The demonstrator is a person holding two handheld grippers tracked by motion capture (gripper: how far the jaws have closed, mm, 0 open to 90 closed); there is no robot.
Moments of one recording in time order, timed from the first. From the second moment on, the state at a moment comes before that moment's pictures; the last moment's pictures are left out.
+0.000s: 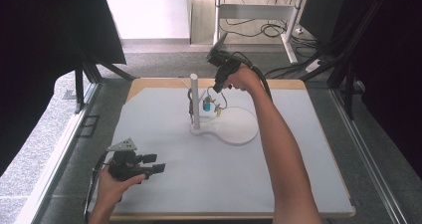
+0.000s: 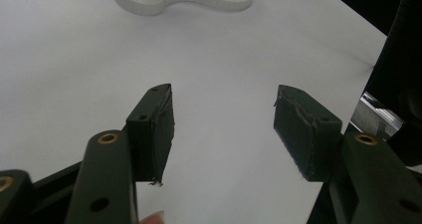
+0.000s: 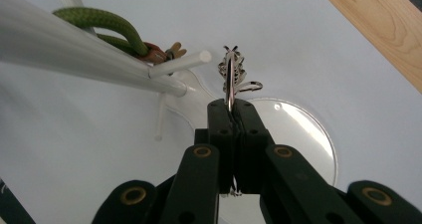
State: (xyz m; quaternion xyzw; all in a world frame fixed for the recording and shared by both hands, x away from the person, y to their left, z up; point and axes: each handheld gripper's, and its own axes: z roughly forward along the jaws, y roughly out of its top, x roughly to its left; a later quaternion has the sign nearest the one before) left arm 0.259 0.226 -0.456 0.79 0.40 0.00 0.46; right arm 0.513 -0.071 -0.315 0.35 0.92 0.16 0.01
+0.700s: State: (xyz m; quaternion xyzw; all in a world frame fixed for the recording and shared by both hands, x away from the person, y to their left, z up) left arm 0.258 0.225 -0.455 0.79 0.40 0.00 0.46; right arm 0.505 -0.057 -0.316 0.34 0.92 0.17 0.01
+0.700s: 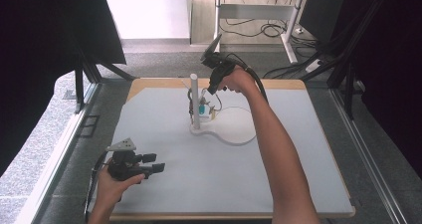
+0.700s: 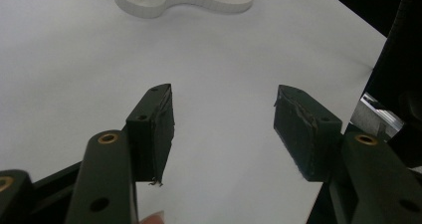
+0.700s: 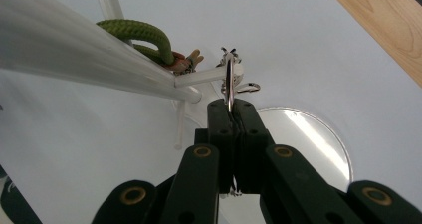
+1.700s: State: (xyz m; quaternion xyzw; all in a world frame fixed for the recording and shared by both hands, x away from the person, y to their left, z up) left arm 0.258 0.220 -0.456 0.80 0.40 0.00 0.45; right arm 0.493 -0.064 -0.331 0.32 0.92 0.20 -0.01
